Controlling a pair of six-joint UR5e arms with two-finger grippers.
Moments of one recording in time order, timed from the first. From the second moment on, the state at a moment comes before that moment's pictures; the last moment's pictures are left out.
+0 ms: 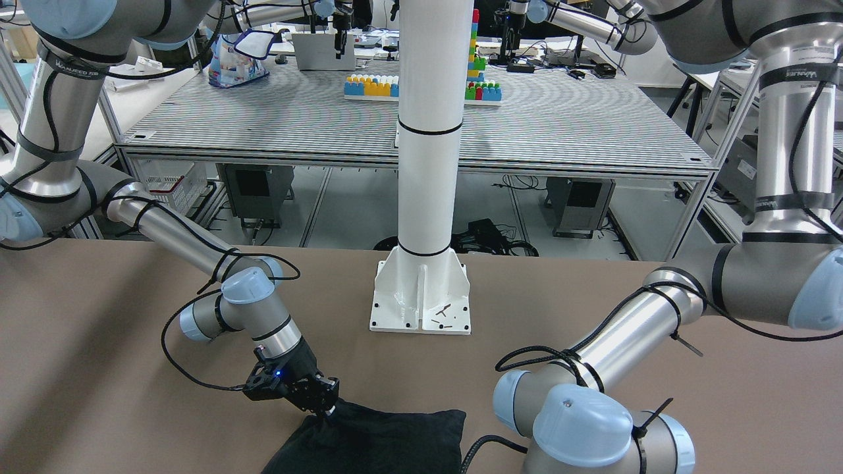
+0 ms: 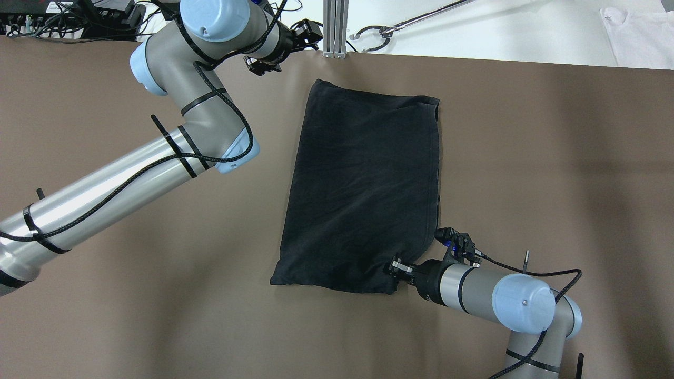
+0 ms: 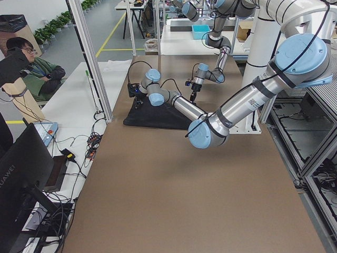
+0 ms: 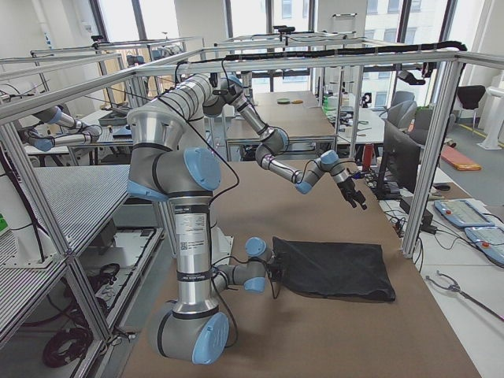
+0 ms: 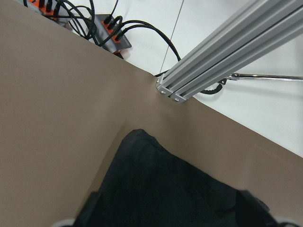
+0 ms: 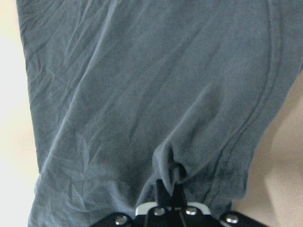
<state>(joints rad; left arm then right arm) -0.88 -2.56 -1.18 -2.16 -1.77 -1.54 0.40 -1.35 1.76 -0.63 1.60 1.73</state>
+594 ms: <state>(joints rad) -0.70 -2.38 -1.56 -2.05 -1.68 -1.79 0.40 -1.35 1.78 -0.63 1.61 1.72</state>
